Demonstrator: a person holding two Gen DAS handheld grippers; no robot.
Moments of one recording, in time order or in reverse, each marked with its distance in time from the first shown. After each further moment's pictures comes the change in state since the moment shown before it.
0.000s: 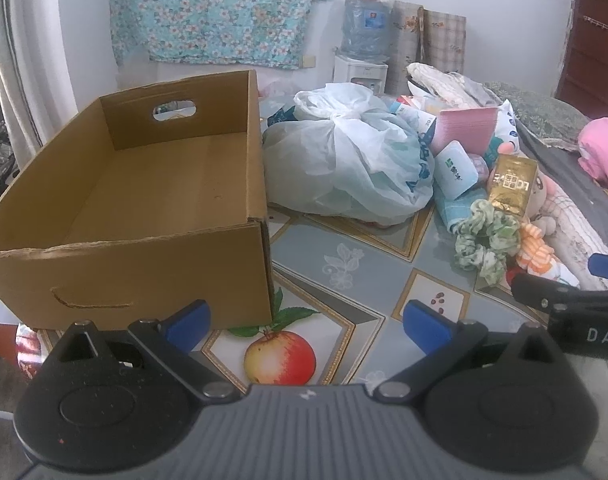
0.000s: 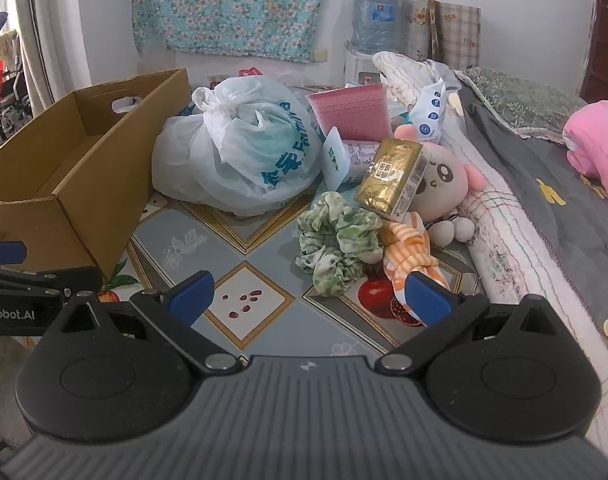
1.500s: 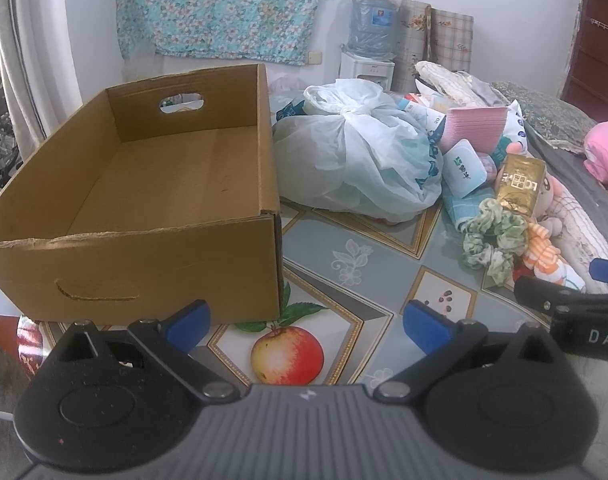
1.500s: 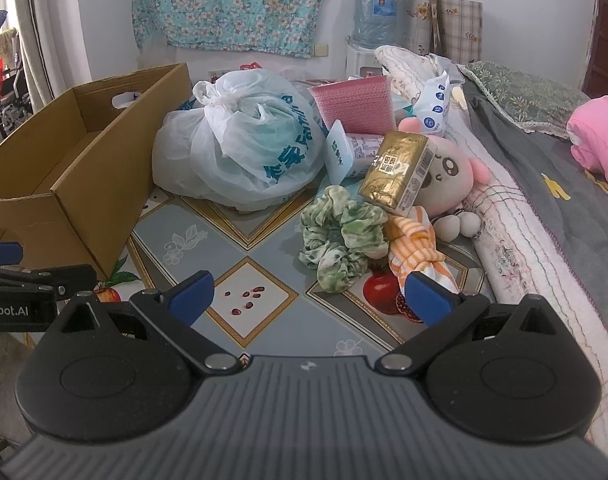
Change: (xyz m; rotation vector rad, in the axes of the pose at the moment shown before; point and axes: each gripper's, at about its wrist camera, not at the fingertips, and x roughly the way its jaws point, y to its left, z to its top) left arm 0.001 0.007 -0.002 -0.016 0.011 0.006; right arm 0.005 0.003 -0.001 -0.006 0.019 -0.003
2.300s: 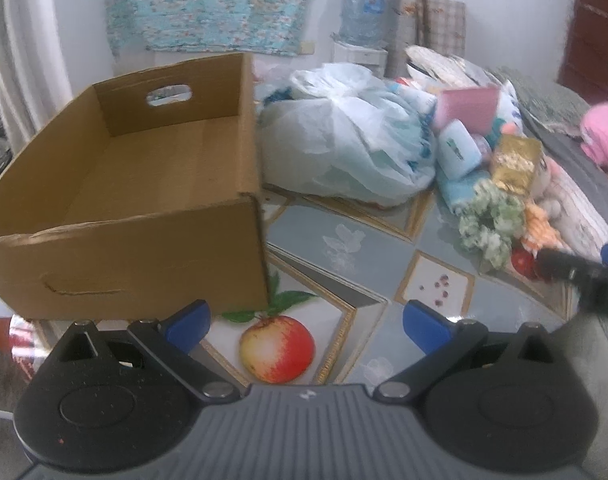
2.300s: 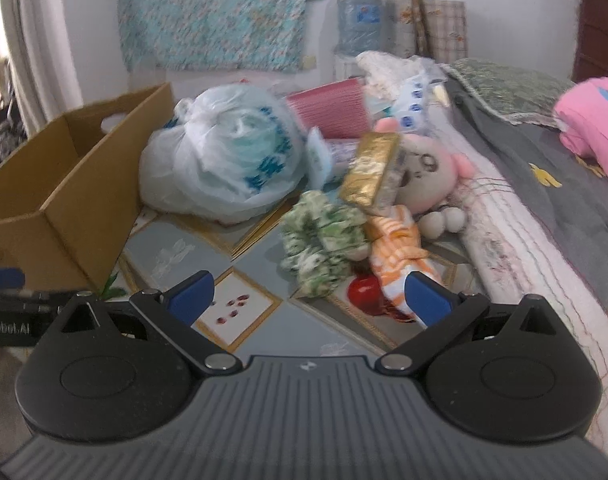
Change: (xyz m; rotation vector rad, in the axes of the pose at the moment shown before) left arm 0.011 -0.013 -0.006 0.045 0.034 -0.012; right arm -0.002 -0.027 -0.010 0.083 -0.061 -0.003
